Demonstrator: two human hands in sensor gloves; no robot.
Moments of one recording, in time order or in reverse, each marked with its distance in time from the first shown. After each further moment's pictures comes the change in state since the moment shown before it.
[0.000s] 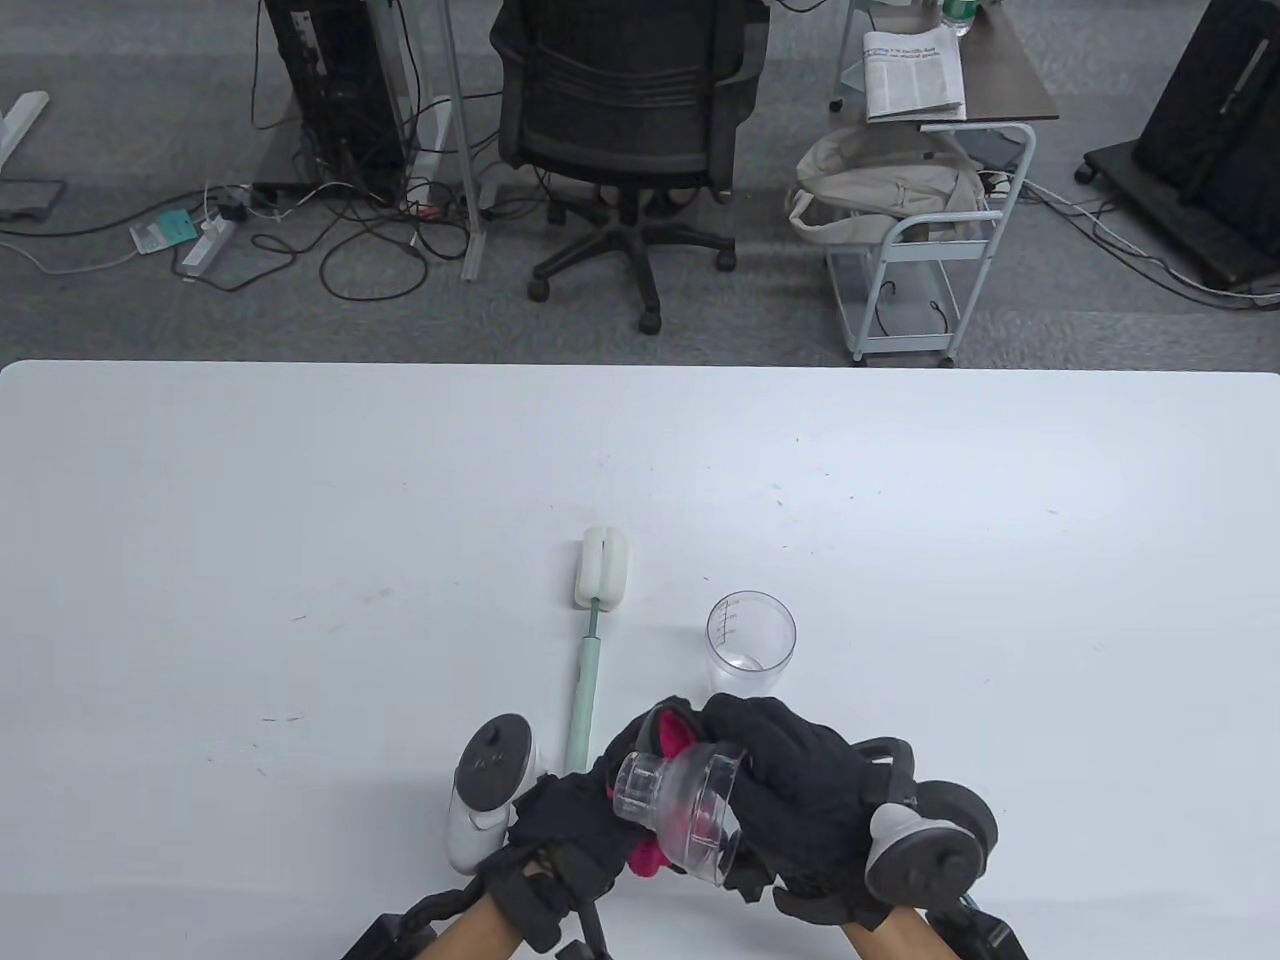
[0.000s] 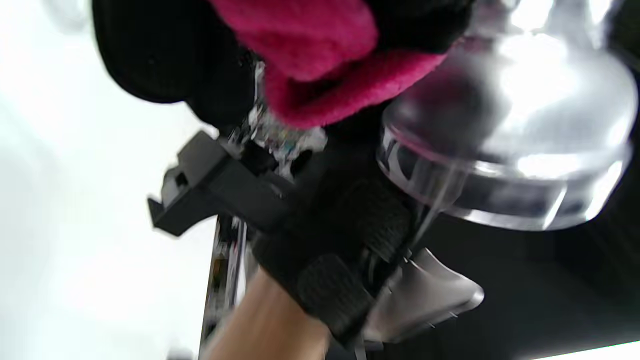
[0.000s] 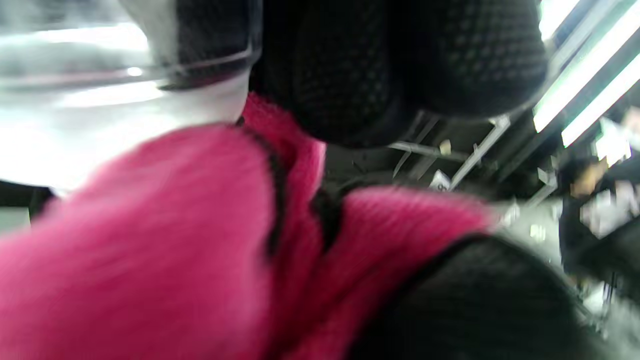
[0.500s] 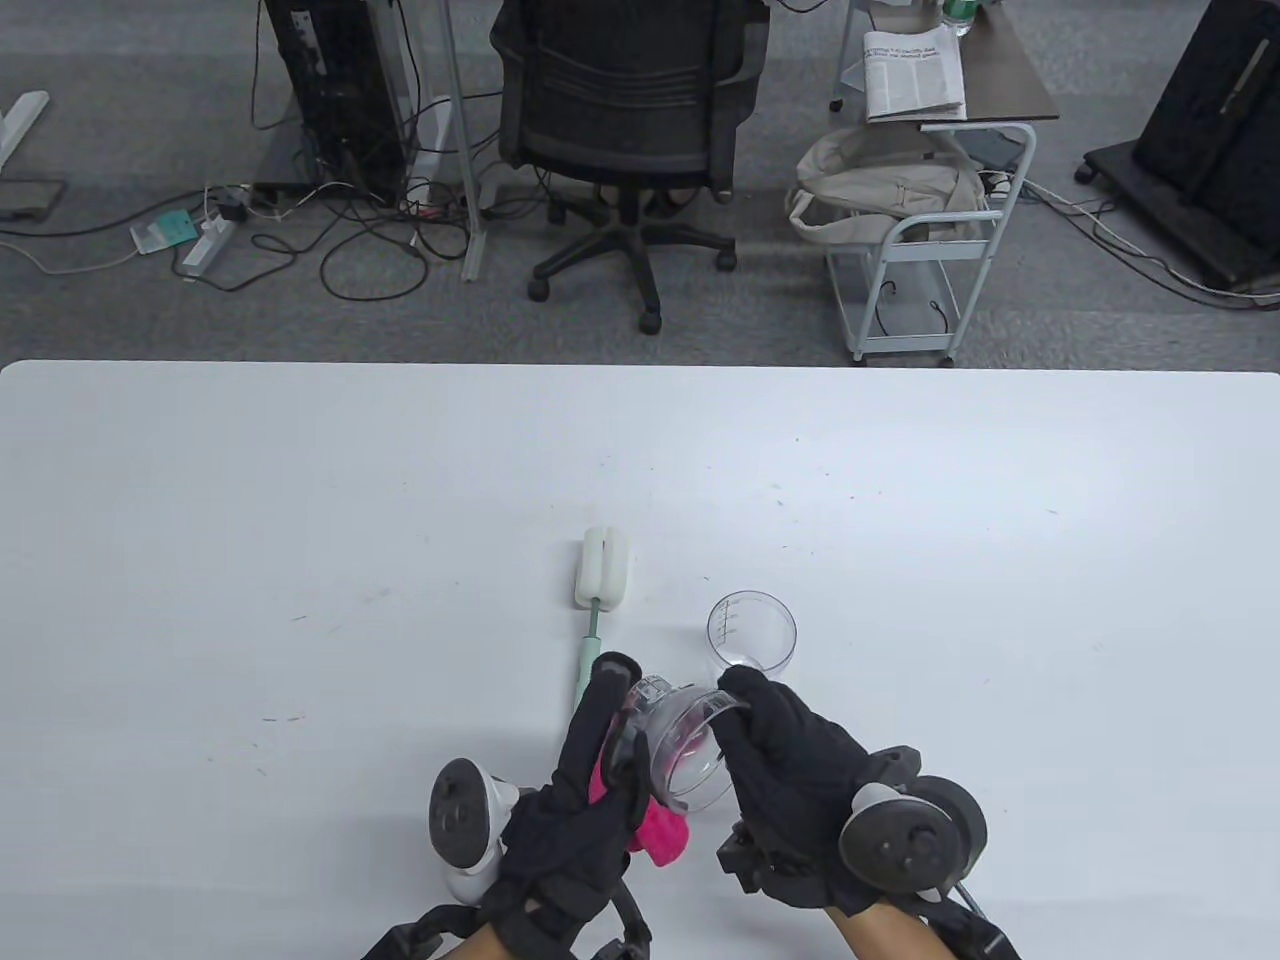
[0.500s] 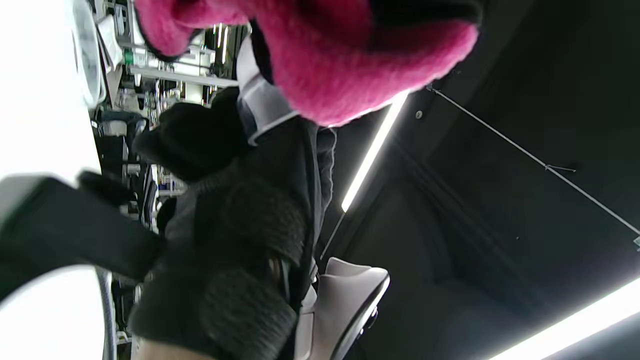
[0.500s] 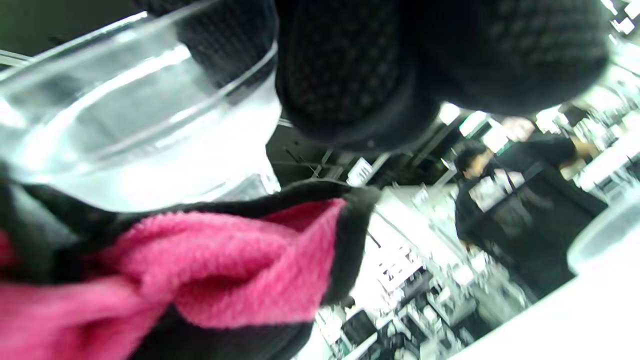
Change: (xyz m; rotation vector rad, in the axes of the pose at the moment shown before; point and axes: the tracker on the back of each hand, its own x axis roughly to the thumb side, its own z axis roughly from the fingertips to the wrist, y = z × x) left_hand 0.017 0.005 0.012 0.188 -0.273 -0.013; right_hand -0.015 0.014 0.002 0.087 0.295 -0.024
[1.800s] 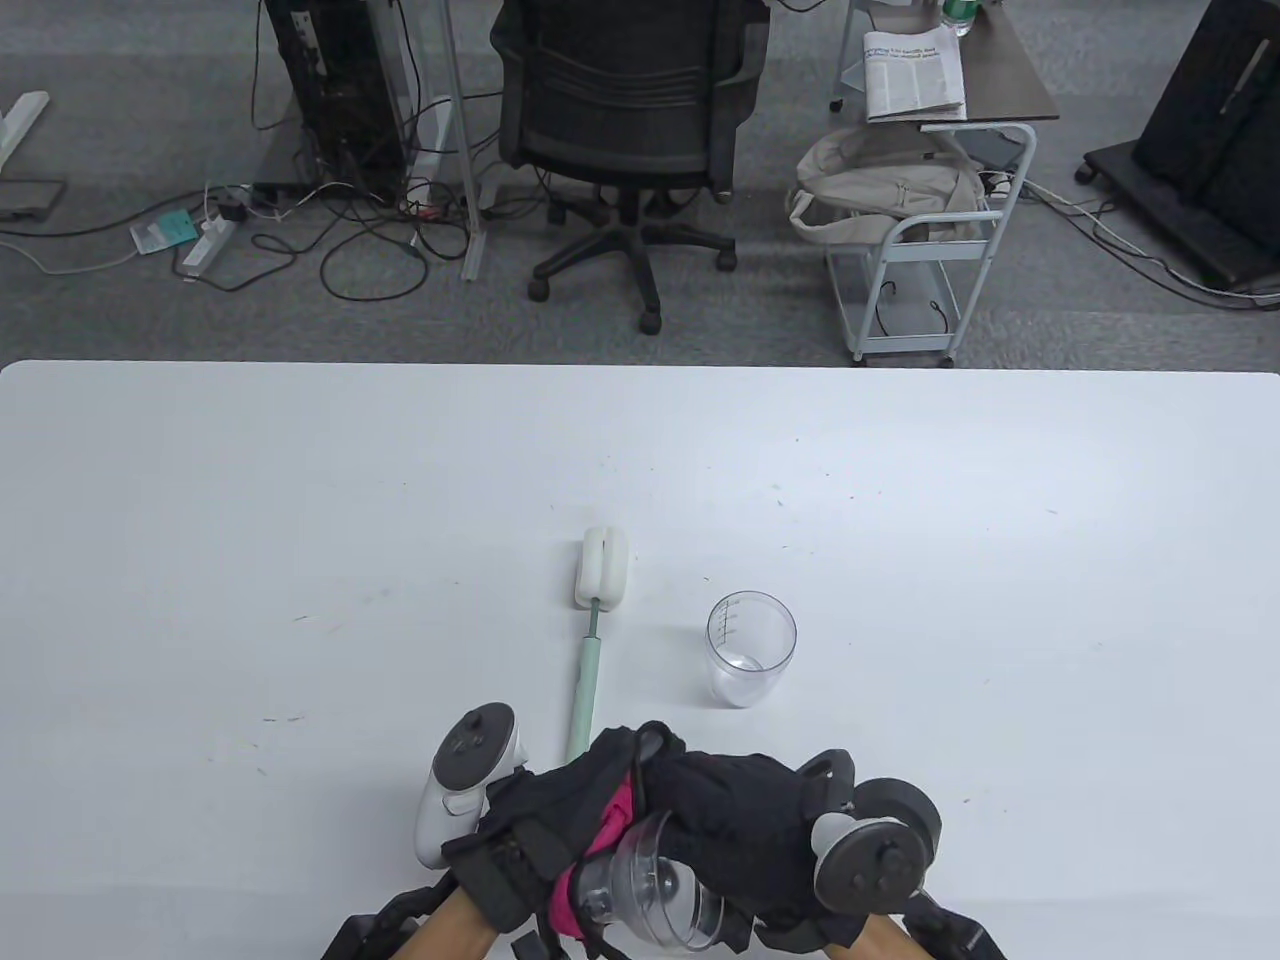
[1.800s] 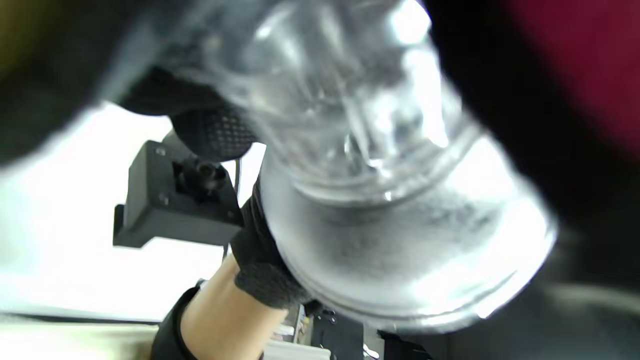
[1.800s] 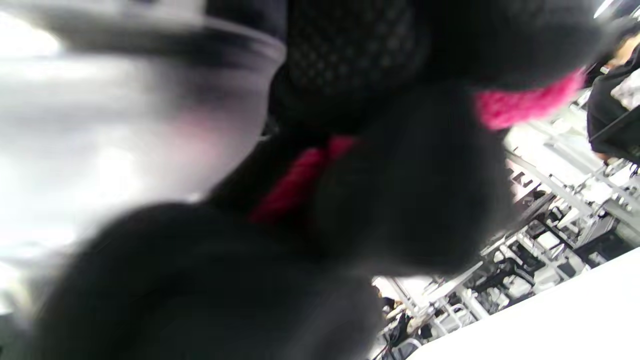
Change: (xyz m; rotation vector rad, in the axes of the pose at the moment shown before) left_hand -0.017 0.015 -0.001 -0.364 0.537 0.252; right_hand 0.025 0.020 0.011 0.165 -0.272 -0.132
